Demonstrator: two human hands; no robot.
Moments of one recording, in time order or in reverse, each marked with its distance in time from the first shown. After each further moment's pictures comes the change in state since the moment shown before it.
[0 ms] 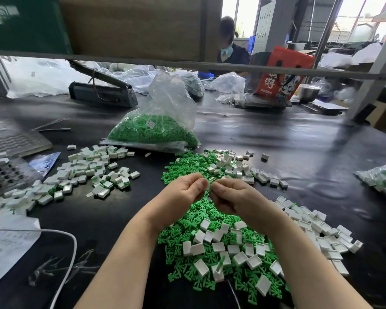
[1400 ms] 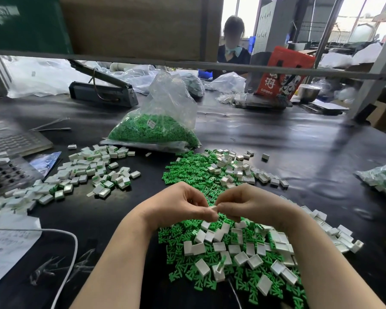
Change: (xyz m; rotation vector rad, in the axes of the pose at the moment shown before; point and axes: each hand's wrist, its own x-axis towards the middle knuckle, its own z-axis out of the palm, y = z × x) left_hand -0.004 0.000 -0.012 0.197 -0.254 -0.114; right_hand -0.007 -0.001 -0.025 -0.426 -0.215 0.047
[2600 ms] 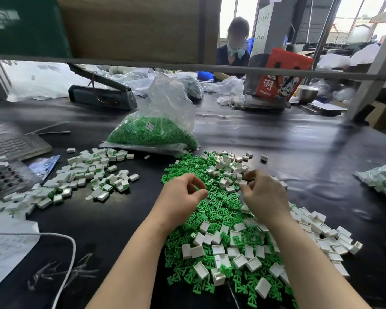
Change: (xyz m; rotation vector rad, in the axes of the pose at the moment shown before) left_hand 0.024 -0.013 0.017 0.068 0.515 -0.039; right_hand 0.012 0.030 0.001 -0.420 0.879 0.358
